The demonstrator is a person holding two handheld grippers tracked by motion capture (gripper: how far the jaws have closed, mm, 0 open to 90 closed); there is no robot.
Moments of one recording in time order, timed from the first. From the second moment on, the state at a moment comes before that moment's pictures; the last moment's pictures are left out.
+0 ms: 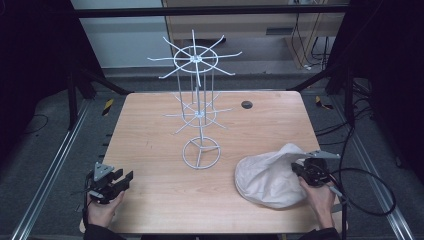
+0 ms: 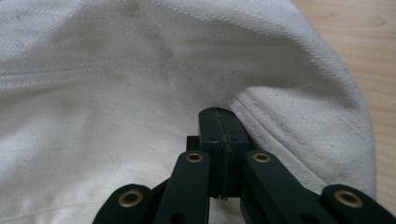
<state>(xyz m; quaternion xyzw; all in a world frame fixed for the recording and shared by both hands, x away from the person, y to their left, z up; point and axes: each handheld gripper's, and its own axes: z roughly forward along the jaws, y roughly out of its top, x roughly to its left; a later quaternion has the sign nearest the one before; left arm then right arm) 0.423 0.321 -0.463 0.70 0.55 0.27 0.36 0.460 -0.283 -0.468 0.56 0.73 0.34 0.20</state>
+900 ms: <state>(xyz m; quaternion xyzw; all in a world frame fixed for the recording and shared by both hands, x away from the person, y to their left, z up) 0.422 0.321 -0.462 0.70 0.55 0.27 0.36 0.461 -0.165 -0.423 0.47 0.76 0.41 0.20</state>
